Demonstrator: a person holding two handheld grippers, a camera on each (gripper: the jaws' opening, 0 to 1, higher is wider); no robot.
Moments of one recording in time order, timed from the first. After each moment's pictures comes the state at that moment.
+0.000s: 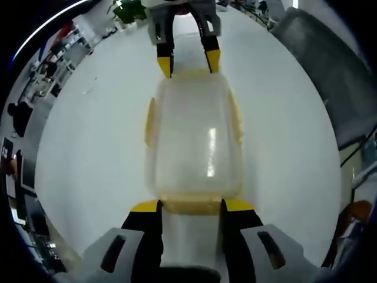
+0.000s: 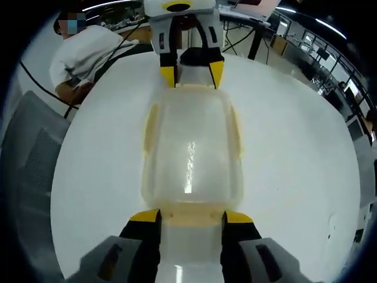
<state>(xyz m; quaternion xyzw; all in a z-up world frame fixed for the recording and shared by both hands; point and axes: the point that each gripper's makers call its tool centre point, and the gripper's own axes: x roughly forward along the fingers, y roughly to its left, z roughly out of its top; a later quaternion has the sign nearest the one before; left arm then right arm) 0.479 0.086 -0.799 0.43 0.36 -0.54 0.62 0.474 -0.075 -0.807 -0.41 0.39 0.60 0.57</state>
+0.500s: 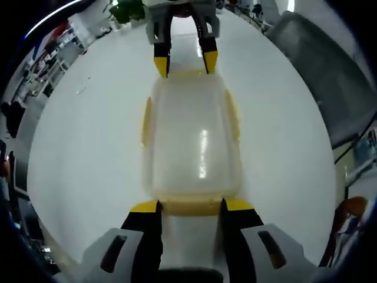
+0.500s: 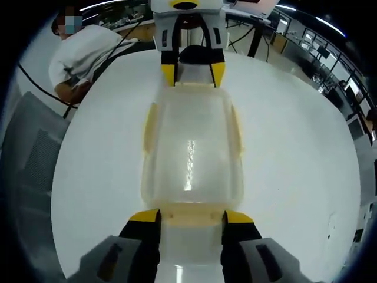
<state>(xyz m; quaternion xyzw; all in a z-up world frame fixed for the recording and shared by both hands) 0.479 0.084 -0.802 0.42 0.38 -0.57 0.60 0.474 -0.077 -0.808 -0.41 0.39 0.60 0.56</state>
